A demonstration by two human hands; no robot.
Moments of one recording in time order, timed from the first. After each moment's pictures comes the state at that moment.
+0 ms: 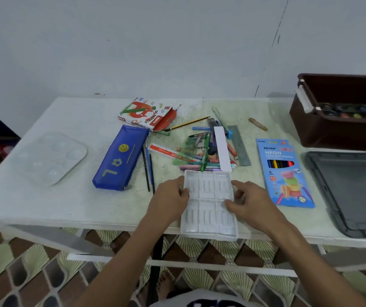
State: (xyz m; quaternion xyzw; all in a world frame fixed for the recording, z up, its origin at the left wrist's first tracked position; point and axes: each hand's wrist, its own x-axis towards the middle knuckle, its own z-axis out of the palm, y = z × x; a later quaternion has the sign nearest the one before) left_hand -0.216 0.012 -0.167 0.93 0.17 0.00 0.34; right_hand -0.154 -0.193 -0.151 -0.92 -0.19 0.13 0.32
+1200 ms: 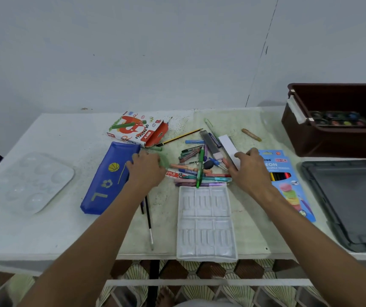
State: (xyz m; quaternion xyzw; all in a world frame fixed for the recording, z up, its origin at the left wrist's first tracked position) left_hand -0.110 0.095 -0.160 0.97 0.23 -0.01 0.11; right_hand -0.045 -0.159 -0.161 -0.97 -0.11 -0.05 0.22
